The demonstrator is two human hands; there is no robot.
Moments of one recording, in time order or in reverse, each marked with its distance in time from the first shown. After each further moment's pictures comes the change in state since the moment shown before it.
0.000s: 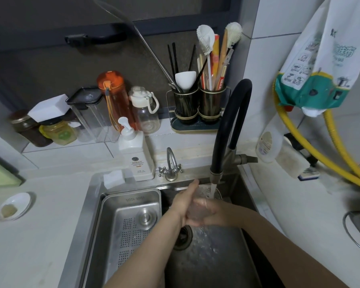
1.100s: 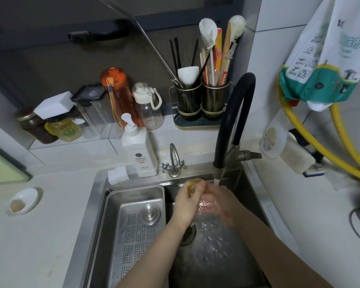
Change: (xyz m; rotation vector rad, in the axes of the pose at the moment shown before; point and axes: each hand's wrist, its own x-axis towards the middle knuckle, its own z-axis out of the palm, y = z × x) left_hand -0.016 -0.019 0.001 0.232 0.088 0.626; right_hand 0.015 -0.006 0.016 1.010 0.373 0.115
